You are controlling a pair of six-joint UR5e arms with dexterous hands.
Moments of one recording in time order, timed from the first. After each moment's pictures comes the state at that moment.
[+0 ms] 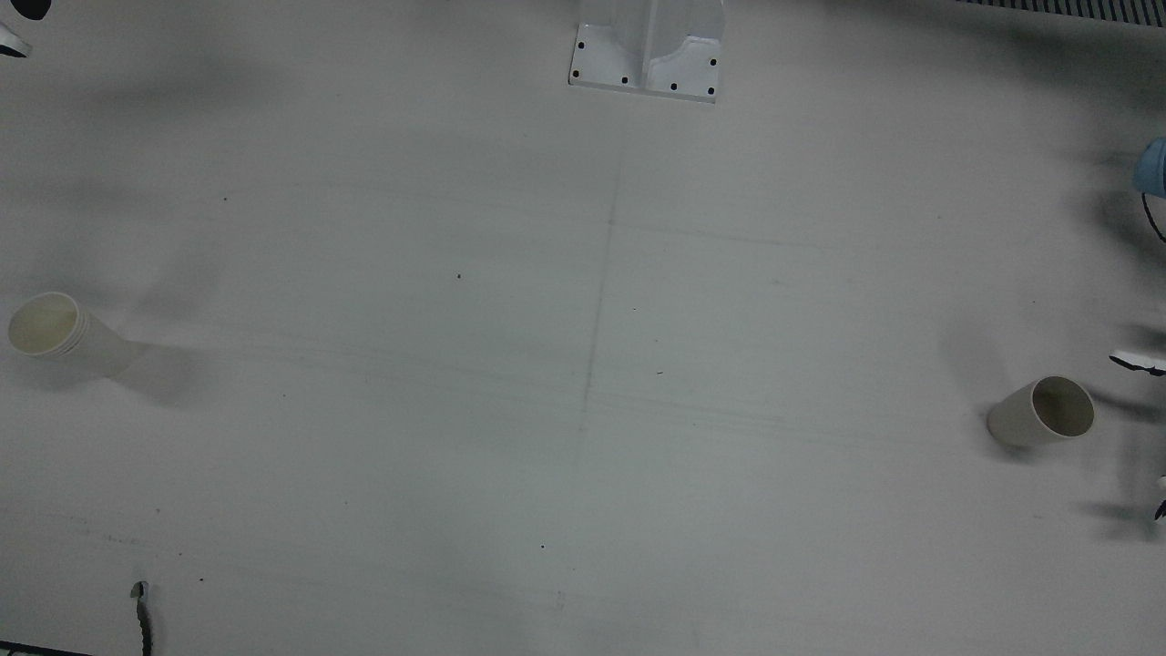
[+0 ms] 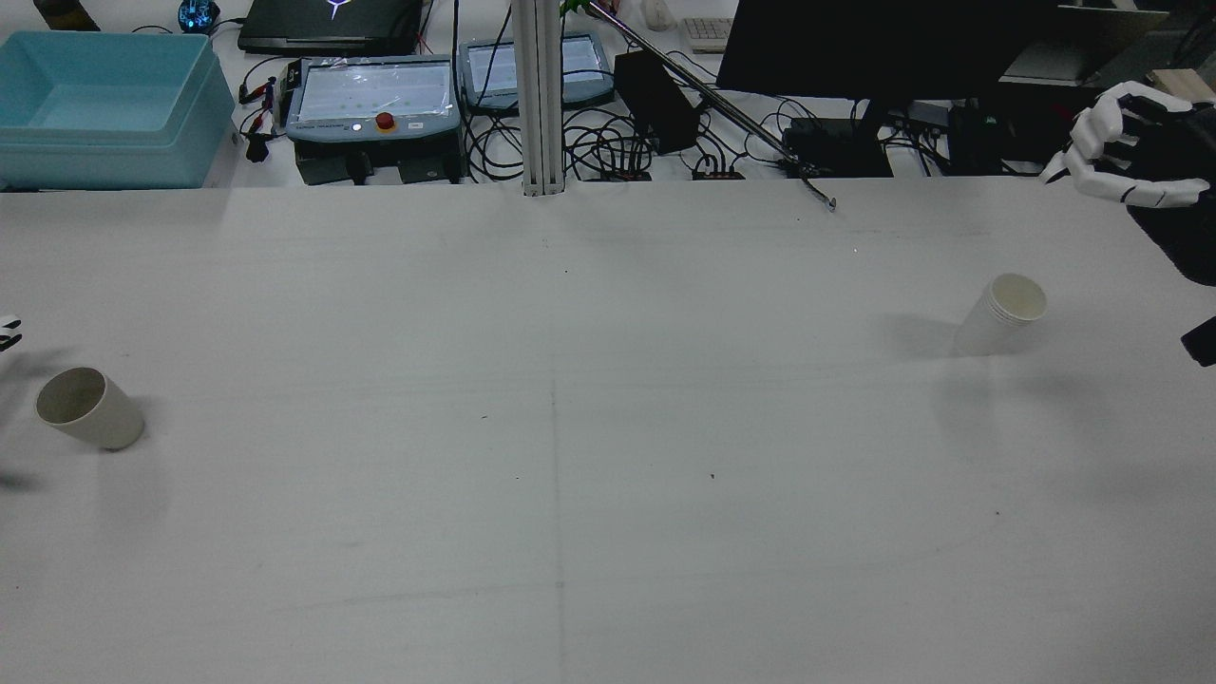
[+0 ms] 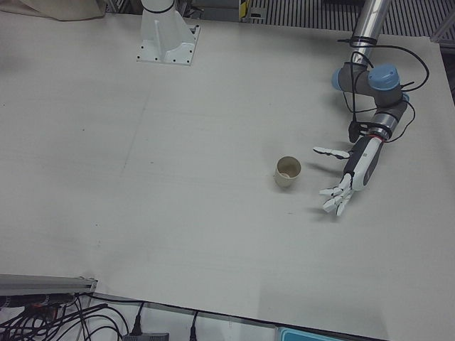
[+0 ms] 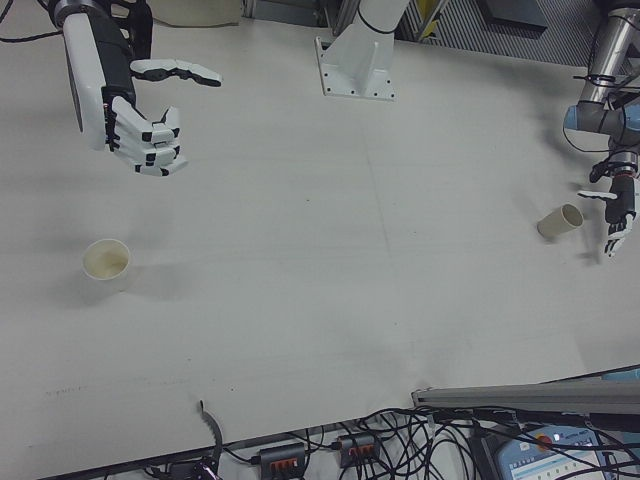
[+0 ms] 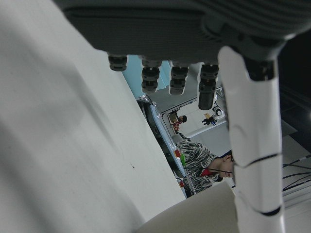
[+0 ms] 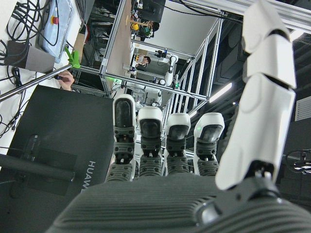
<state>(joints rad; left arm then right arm) -0.92 -1.41 -1.32 -0.65 1.30 0.54 1.08 -1.70 2.20 -3.38 -1.20 -0.30</state>
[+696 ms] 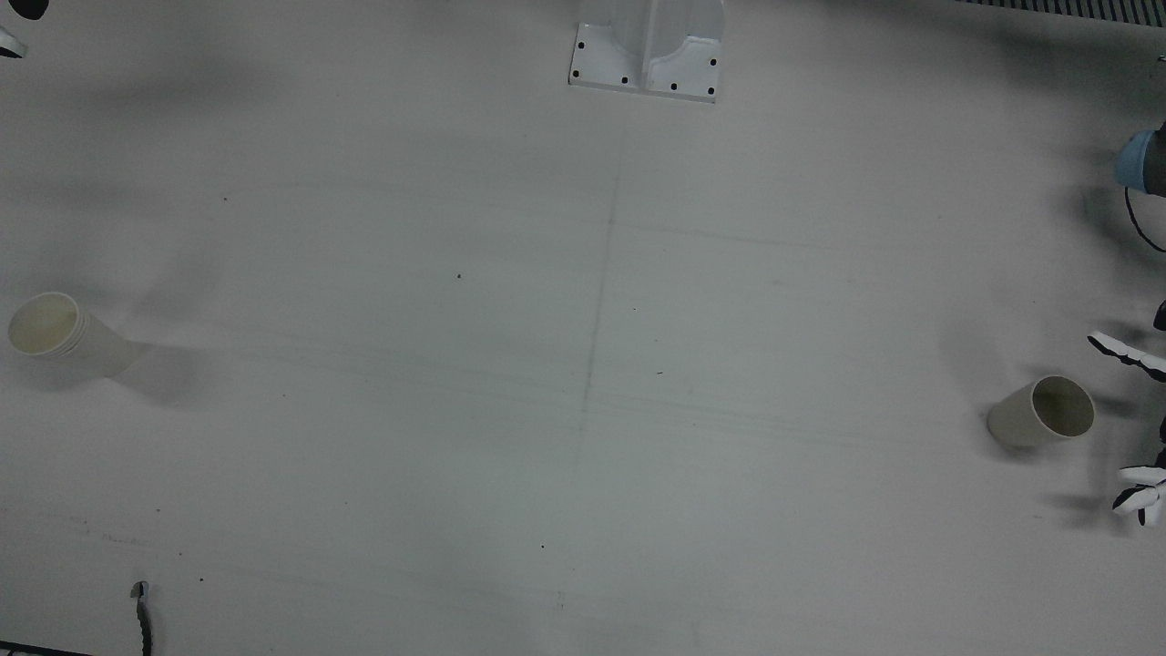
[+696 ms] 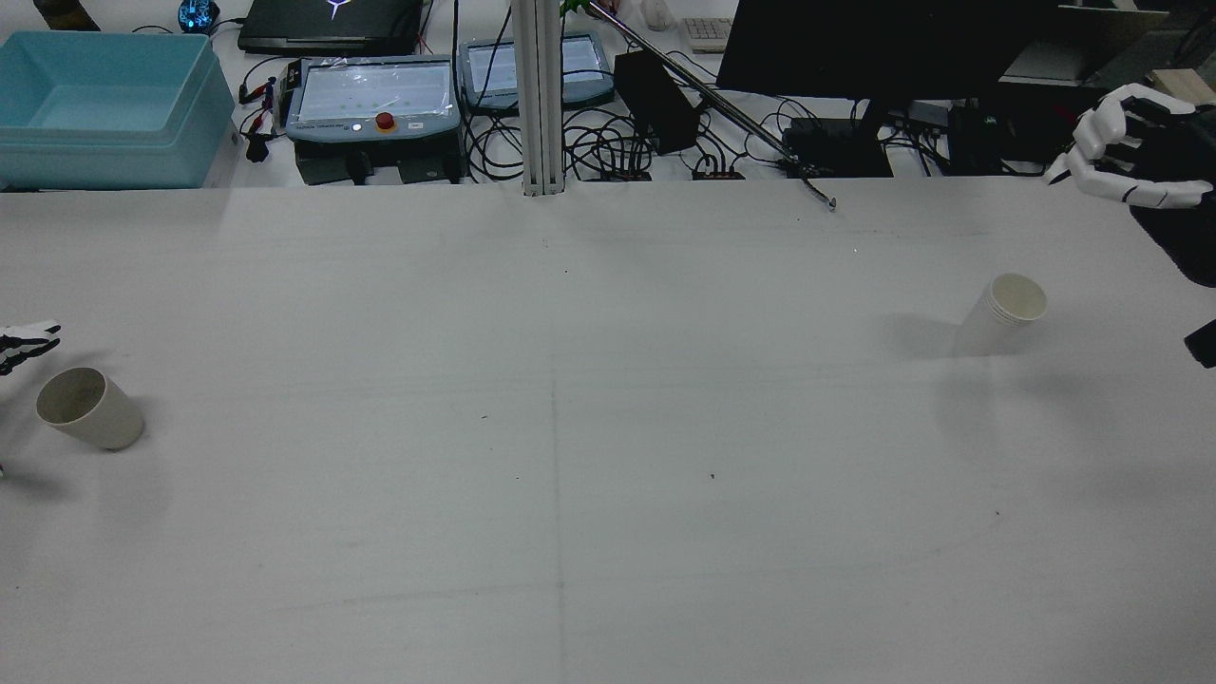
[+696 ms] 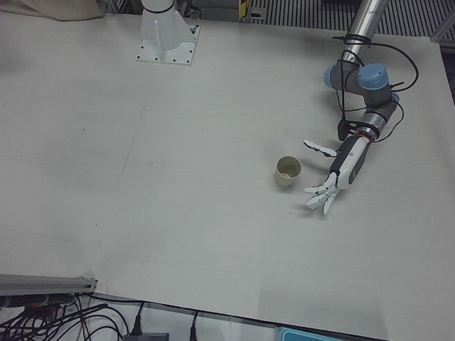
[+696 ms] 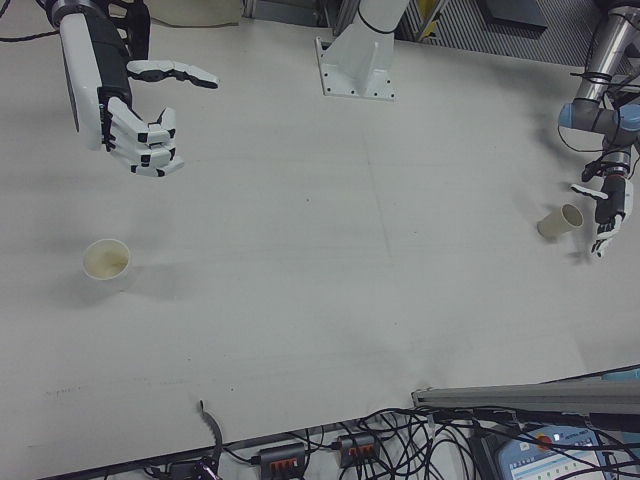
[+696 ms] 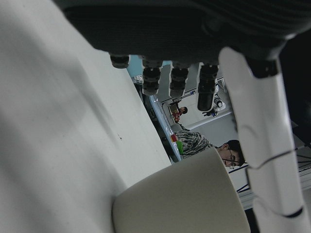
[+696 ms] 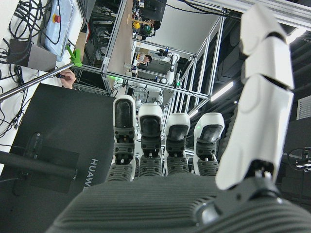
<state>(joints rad) -0.88 -1.42 -1.39 -0.59 1.30 0.53 1.08 -1.71 2.19 -3.38 -1.20 -0.29</state>
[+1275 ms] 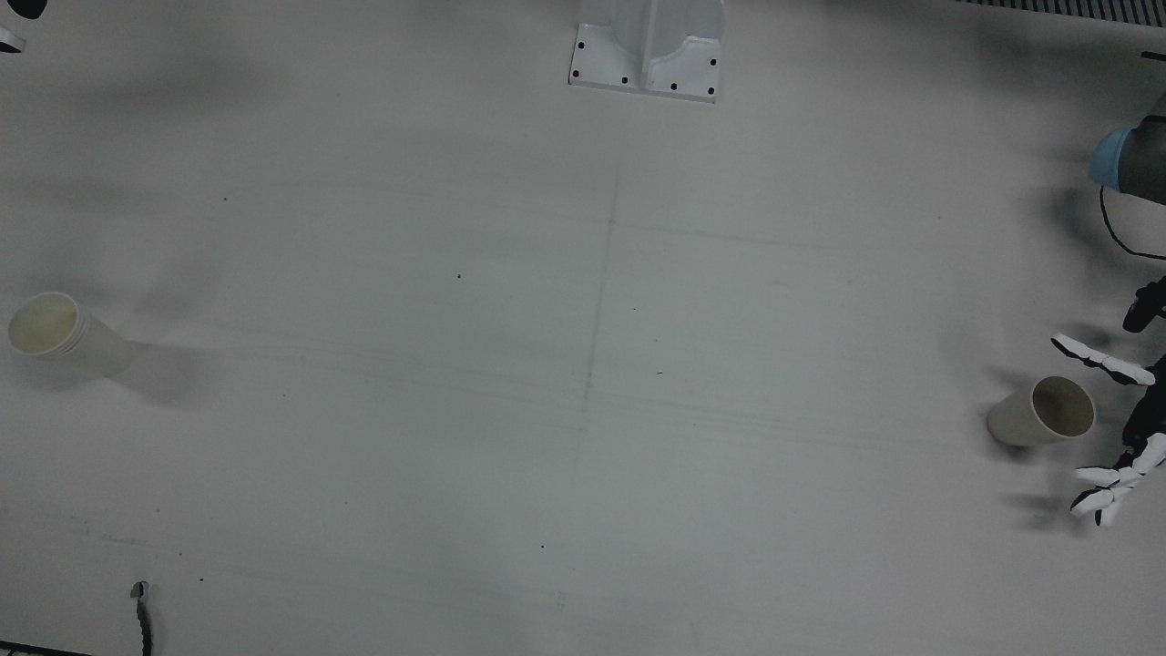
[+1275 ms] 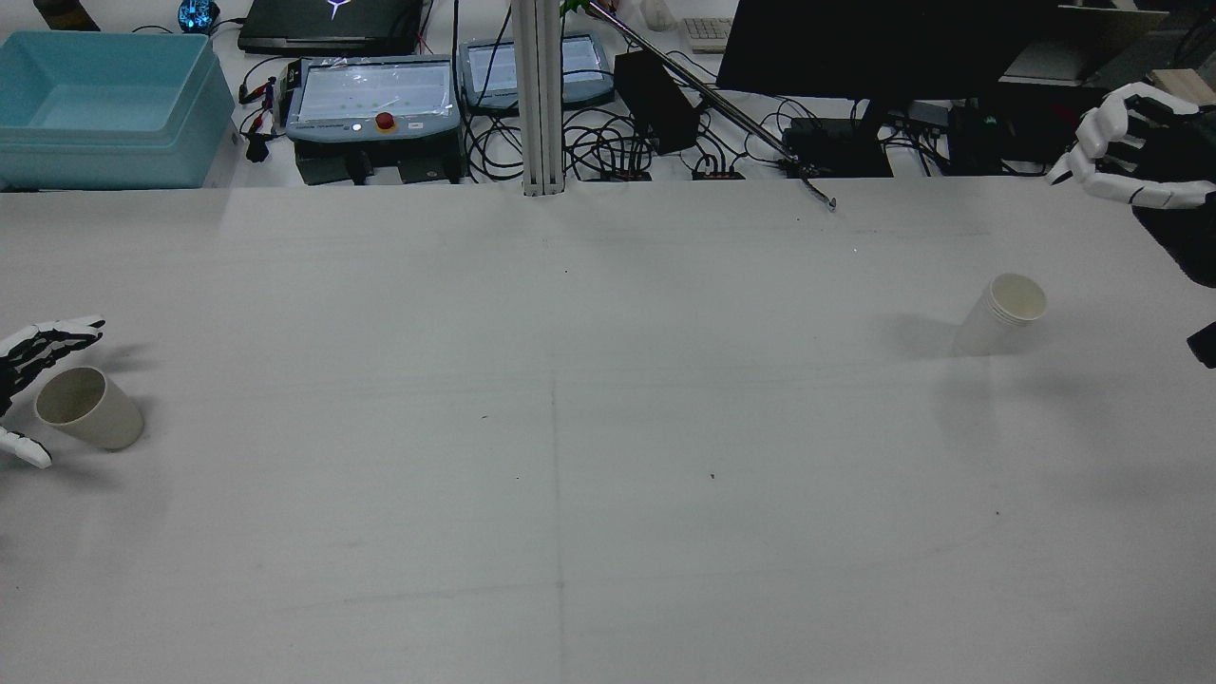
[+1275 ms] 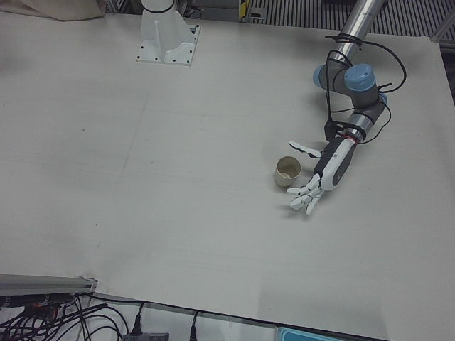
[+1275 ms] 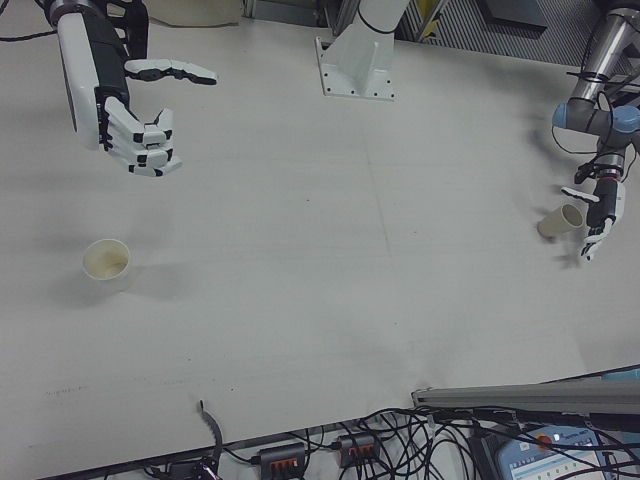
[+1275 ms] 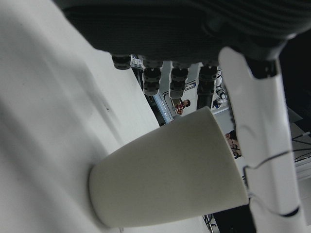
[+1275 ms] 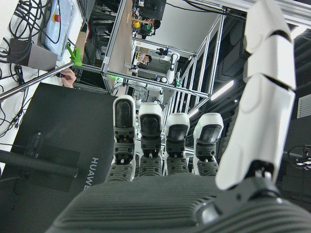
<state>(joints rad) -0.84 -1.45 -1.45 -0.50 1.29 0.53 1.08 -1.71 2.19 -3.38 -1.20 -0.29</state>
